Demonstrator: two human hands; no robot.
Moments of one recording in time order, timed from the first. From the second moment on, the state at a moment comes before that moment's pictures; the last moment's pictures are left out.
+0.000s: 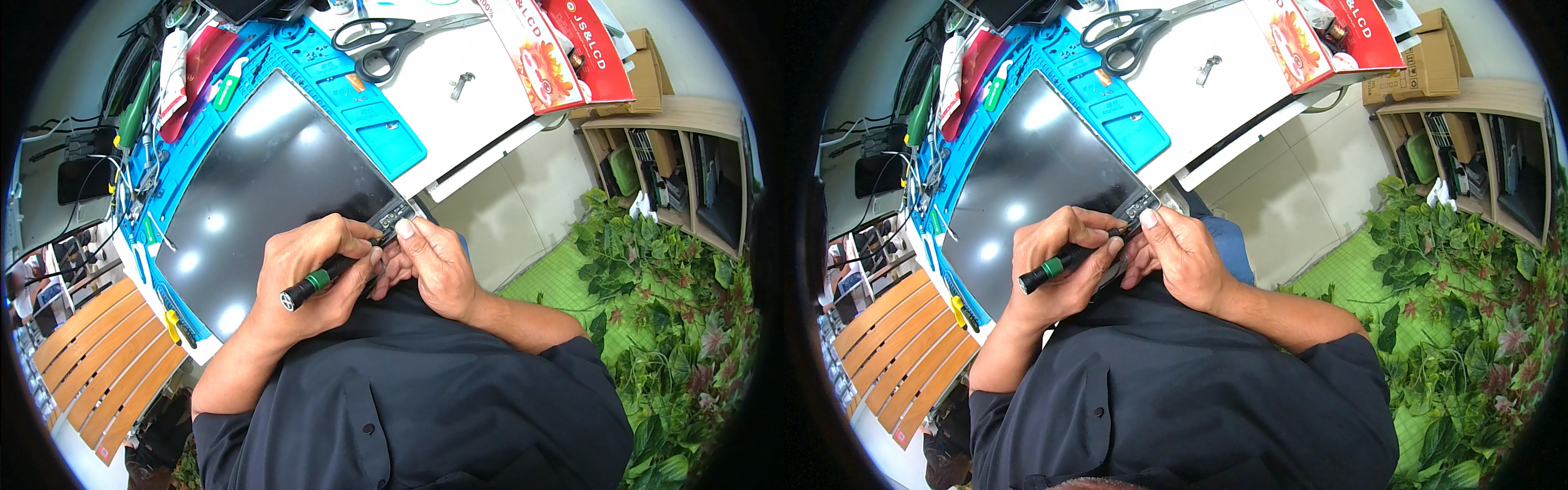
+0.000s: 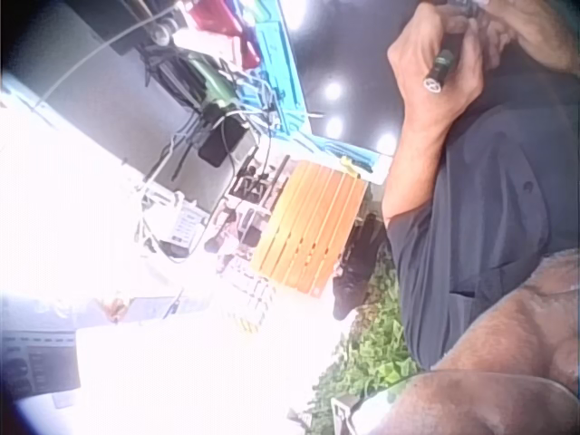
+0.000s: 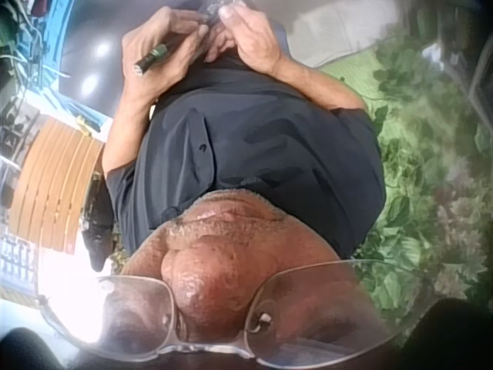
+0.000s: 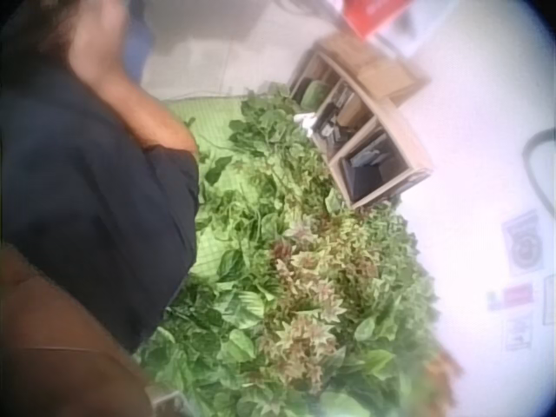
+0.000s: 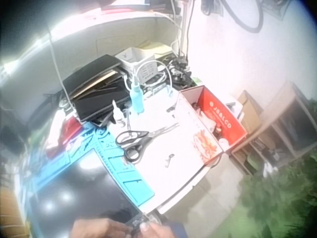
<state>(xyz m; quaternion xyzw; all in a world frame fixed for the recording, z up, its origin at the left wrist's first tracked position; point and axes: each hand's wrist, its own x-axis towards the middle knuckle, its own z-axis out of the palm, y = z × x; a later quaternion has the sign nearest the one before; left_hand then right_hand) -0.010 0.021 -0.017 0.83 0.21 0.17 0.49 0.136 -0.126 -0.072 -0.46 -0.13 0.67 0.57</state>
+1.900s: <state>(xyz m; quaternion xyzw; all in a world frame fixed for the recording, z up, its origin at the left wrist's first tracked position) -0.011 0.012 -0.009 0.82 0.25 0.20 0.47 0.134 -0.126 -0.078 -0.42 -0.11 0.67 0.61</state>
